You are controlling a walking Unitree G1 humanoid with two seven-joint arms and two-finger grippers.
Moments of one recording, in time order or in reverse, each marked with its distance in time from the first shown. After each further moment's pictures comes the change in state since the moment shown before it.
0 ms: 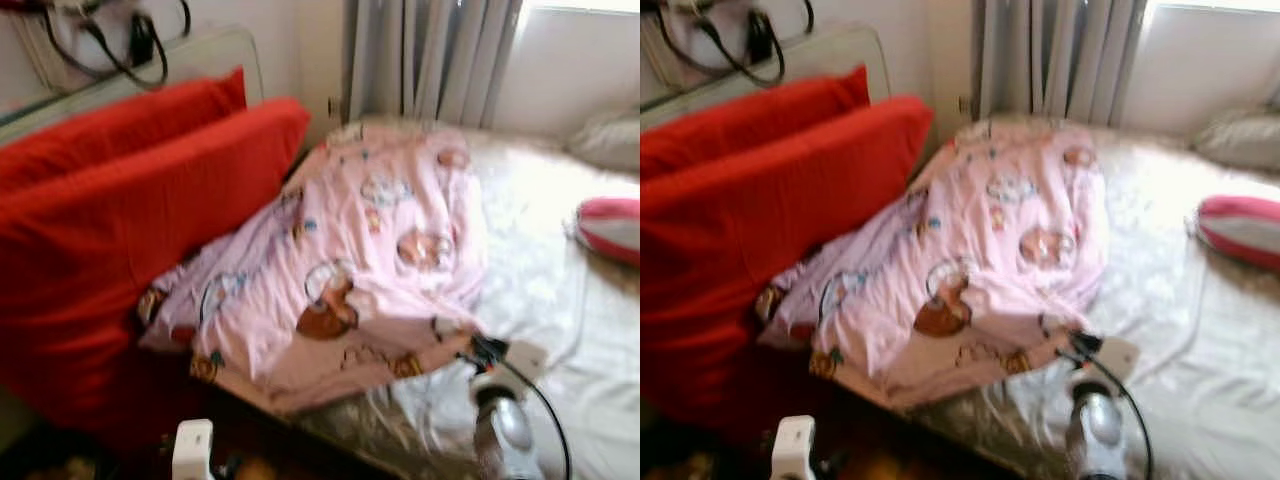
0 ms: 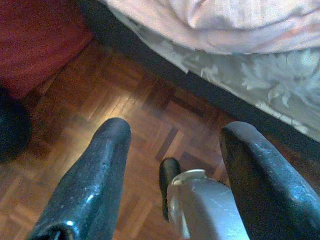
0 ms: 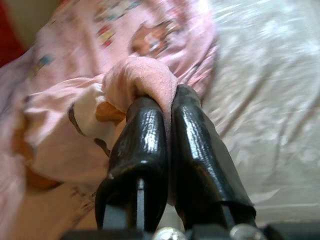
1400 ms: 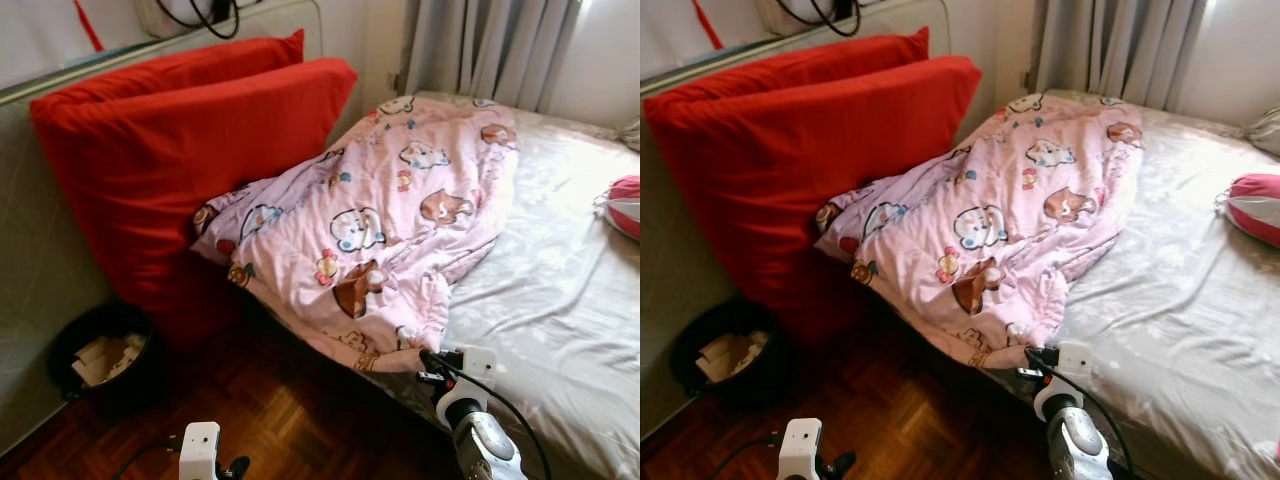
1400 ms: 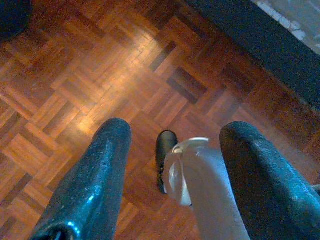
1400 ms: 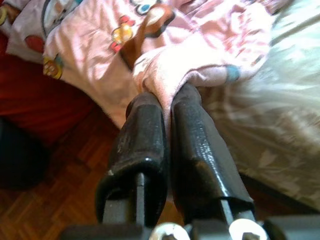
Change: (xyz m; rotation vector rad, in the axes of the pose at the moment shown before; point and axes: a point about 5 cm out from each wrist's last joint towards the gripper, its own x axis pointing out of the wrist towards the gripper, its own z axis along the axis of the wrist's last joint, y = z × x) left arm 0.002 -0.011 -0.003 0.031 0.042 -0.046; right arm -0.010 0.012 -0.022 -0.036 0.154 0.207
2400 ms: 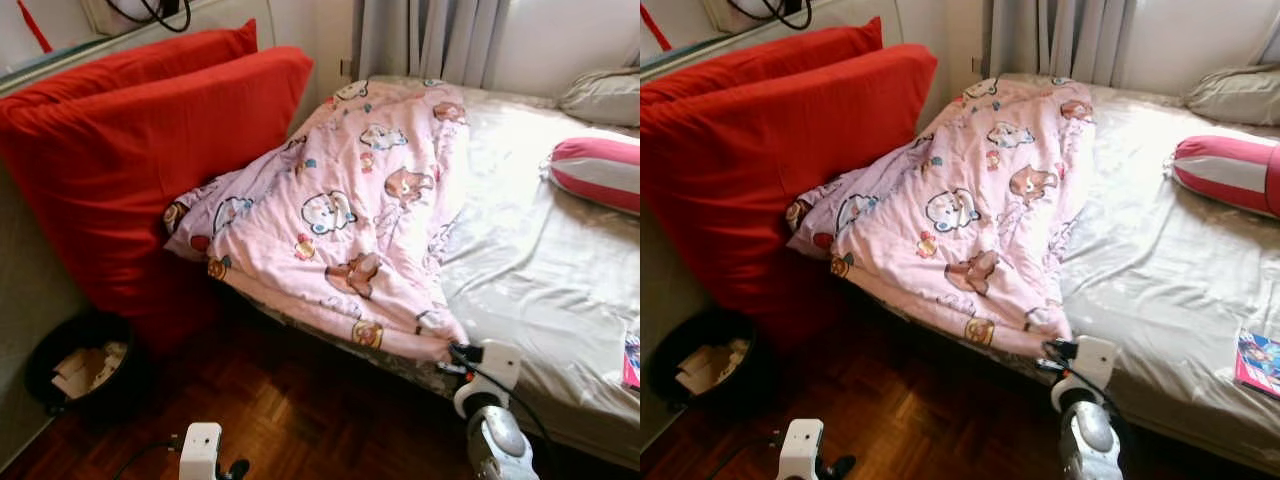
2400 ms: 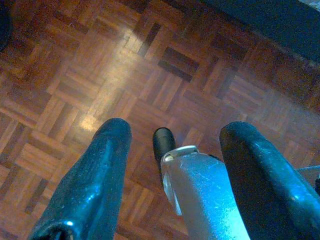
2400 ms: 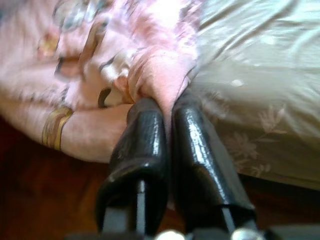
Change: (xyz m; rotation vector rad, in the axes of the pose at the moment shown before) left arm 0.000 0.001 0.000 0.038 0.015 -0.009; right arm -0.001 -0.013 0.007 -0.157 -0.005 -0.121
